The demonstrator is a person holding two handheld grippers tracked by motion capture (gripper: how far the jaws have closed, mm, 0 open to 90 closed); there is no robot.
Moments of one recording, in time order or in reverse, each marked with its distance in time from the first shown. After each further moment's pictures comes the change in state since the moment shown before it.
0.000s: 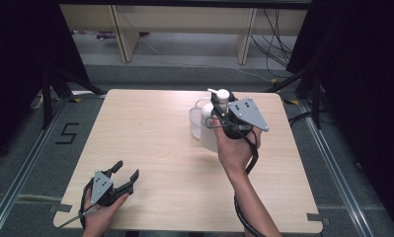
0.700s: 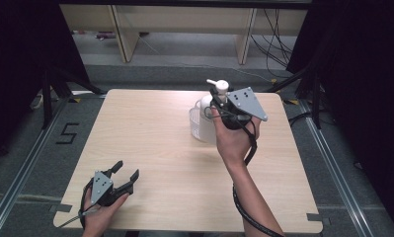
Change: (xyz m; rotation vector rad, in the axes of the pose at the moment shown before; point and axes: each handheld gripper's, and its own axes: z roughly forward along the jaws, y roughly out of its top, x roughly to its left) left arm 0.000 0.000 0.000 -0.001 -0.002 -0.004; right arm -0.003 0.014 0.016 -0.025 -0.008 -0.027
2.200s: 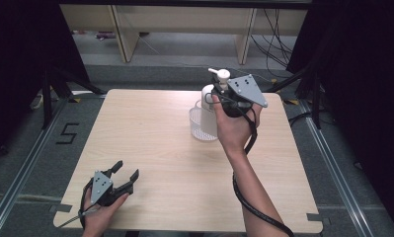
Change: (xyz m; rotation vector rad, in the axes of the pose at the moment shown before) left arm 0.000 0.000 0.000 -0.001 0.001 -0.003; right arm -0.008 0.014 0.020 -0.006 -0.019 -0.008
